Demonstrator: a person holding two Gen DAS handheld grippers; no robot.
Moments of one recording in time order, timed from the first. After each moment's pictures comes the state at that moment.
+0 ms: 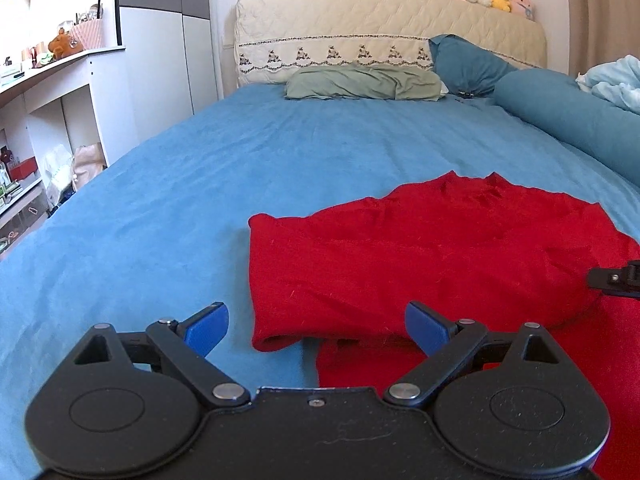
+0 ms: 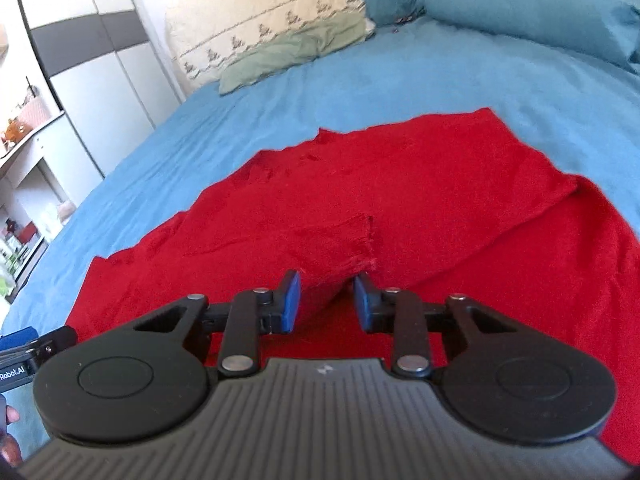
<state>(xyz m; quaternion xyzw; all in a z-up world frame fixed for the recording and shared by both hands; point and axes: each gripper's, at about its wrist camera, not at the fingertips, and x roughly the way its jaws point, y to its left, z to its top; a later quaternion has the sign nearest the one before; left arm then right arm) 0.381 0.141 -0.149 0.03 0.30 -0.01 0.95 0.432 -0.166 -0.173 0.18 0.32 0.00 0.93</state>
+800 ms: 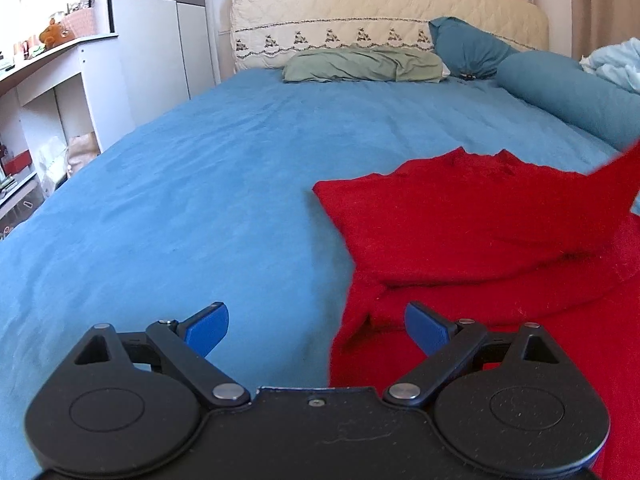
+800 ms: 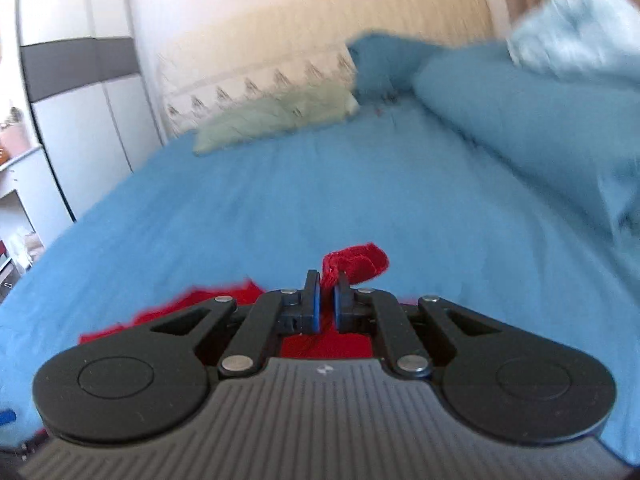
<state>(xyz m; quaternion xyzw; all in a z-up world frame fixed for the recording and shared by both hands) 0.400 0.139 -0.169 0.04 0.32 -0.01 0.95 0.497 -0.280 -0.092 0.12 0.27 -0.03 0.96</state>
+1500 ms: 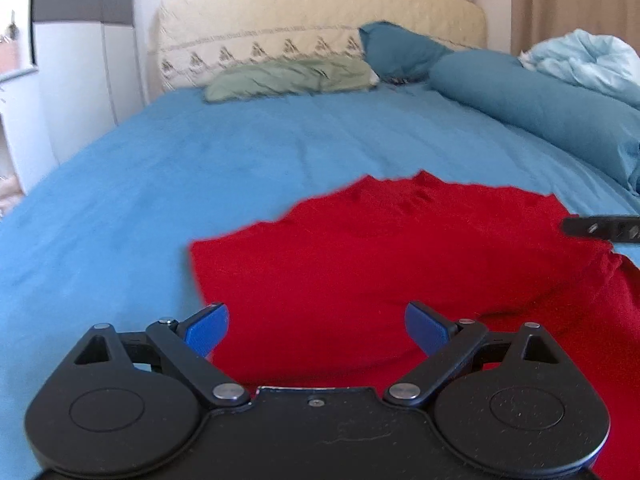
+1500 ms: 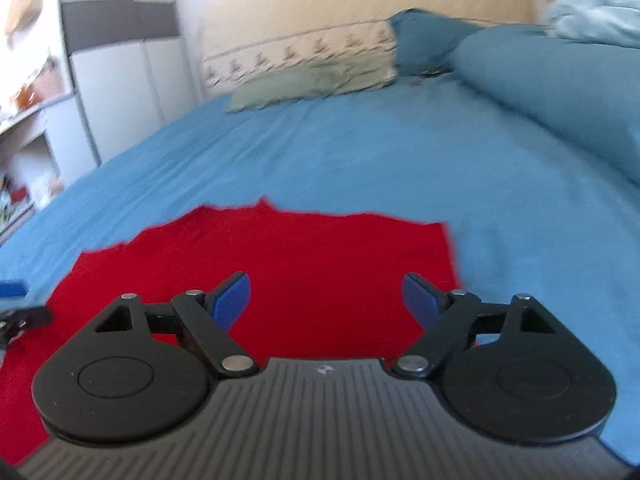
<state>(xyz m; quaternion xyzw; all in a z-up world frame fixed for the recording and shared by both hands) 0.446 0.069 -0.161 0.04 0.31 -0.11 0.94 0.483 -0.256 -0.165 0.06 0.29 0.06 0.95</state>
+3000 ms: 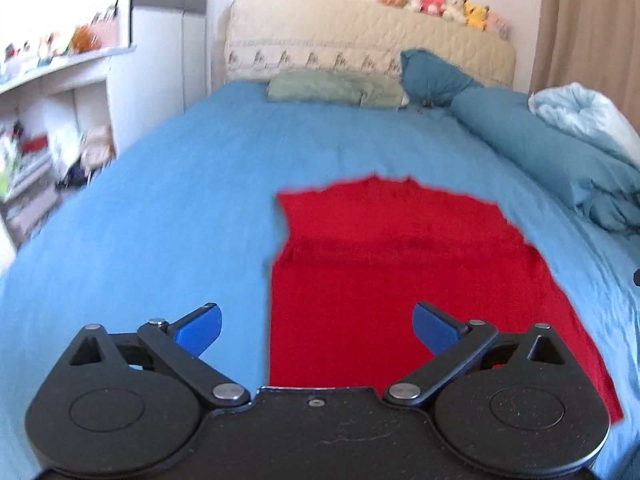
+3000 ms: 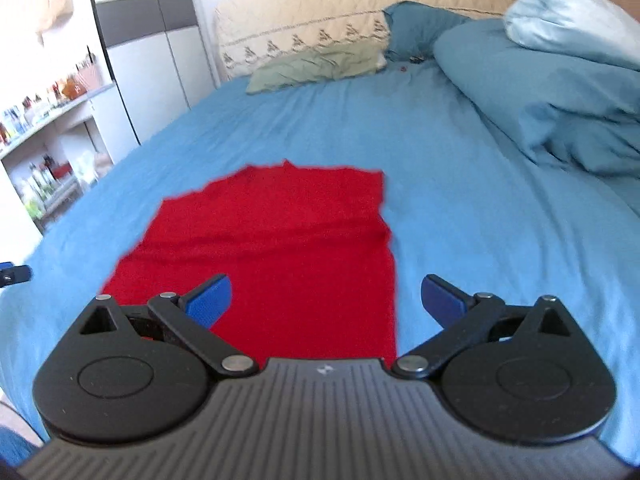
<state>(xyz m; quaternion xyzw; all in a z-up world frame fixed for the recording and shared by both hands) 0.185 0.131 -0.062 -0.02 0.33 -0.05 0.94 0.204 -0.316 -0.055 0.06 0.32 0.04 0.95</state>
